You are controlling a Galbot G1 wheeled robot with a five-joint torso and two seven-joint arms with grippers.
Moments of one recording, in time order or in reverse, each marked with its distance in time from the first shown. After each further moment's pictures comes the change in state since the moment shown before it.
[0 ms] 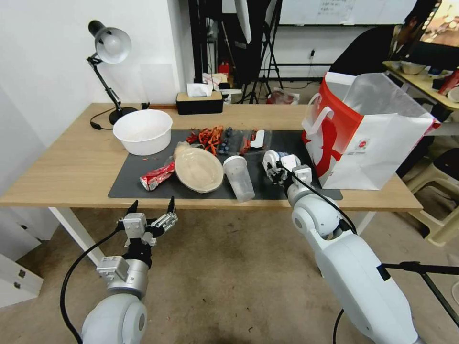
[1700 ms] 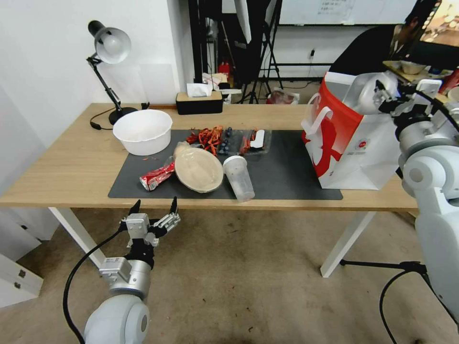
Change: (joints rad) left arm 0.007 0.000 0.012 -0.006 0.011 -0.012 0.003; right arm 0.094 -0.233 0.457 0.115 0.318 0.151 0.008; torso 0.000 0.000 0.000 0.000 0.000
